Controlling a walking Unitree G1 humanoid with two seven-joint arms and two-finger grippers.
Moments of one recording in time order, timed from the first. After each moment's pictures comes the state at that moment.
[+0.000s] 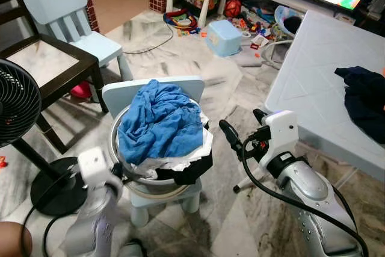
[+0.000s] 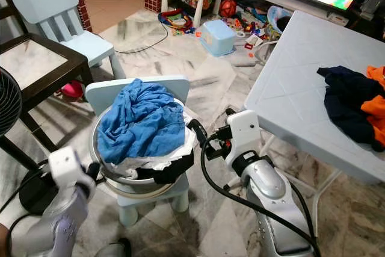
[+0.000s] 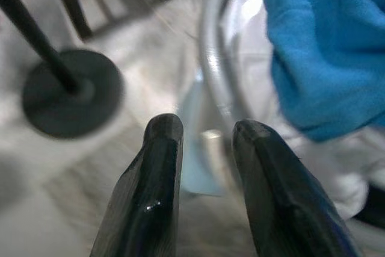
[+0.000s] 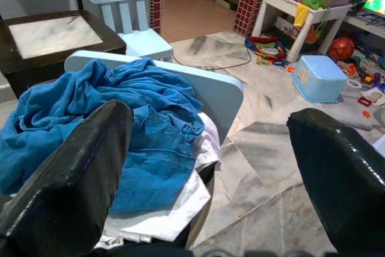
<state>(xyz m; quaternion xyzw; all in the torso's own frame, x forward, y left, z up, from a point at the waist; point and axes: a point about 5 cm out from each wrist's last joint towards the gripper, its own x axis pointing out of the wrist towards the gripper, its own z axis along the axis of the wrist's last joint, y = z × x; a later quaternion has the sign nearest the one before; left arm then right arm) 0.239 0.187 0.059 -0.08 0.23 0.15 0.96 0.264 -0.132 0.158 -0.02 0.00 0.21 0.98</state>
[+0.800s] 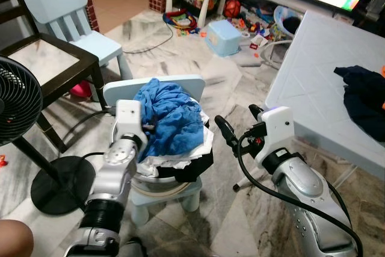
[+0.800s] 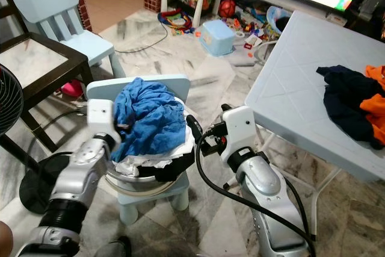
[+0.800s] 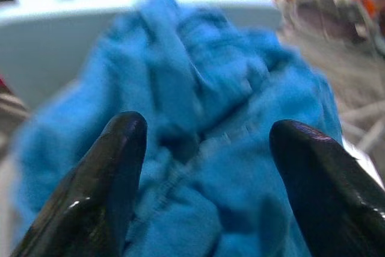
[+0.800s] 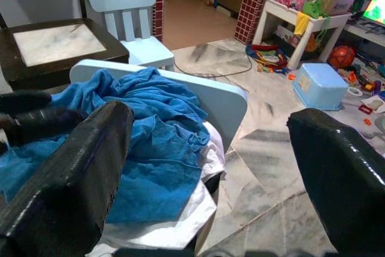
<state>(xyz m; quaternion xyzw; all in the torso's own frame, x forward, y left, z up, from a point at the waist) 0.342 0.130 0.097 -0.01 0.12 -0.08 0.99 0.267 -0.126 0.164 -0.02 -0.02 0.21 0.98</state>
